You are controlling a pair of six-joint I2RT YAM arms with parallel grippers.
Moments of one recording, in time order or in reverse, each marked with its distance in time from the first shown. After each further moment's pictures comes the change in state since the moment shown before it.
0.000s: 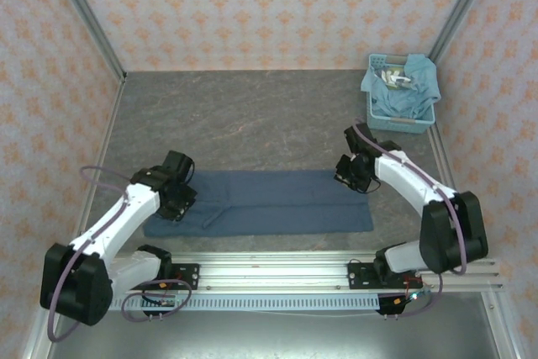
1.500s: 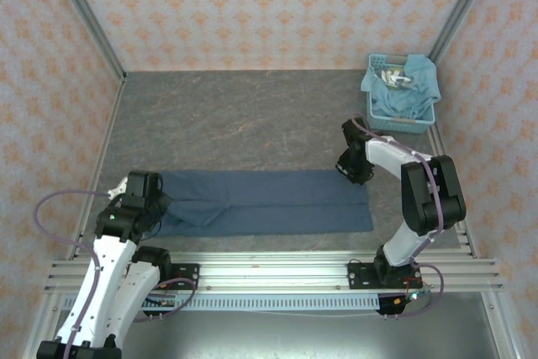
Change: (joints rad) left arm 0.184 -0.512 -0.066 -0.061 -0.171 0.240; right arm -0.066 0.249 0.095 0.082 0.140 0.175
